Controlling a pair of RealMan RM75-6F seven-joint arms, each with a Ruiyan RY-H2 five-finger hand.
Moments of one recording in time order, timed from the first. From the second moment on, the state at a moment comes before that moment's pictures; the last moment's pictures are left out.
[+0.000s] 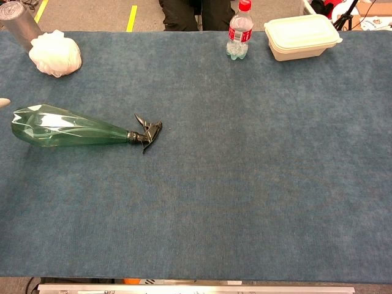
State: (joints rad) left arm -0.24 -1.12 -0.10 -1.81 1.44 1.39 0.05; right arm 0.05 -0.97 0.11 -1.84 -1.47 1.51 0.25
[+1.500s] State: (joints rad) left arm -0.60 -1.15 -0.05 -1.83 0.95 0.89 0.59; right arm 0.09 -0.94 0.16 -1.81 -1.41 1.47 0.31
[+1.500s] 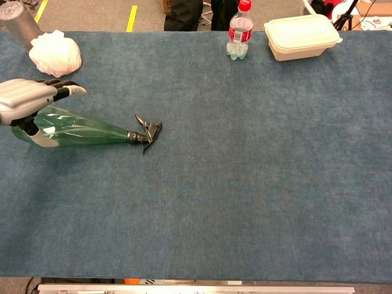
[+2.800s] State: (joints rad) left arm -0.63 -1.26 -0.03 -1.70 1.04 0.93 0.28; right arm 0.16 -0.95 0.16 -1.86 -1.50 1.39 0.37
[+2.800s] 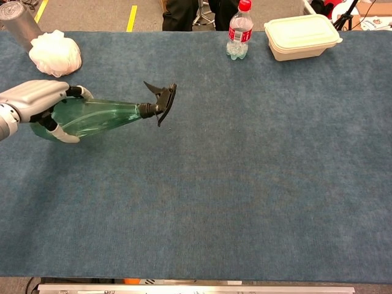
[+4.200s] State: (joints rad) left arm -0.65 -1.23 -0.18 -1.97 1.13 0.81 -0.39; right arm 0.43 -1.31 0.21 -1.91 -1.35 1.12 0.51
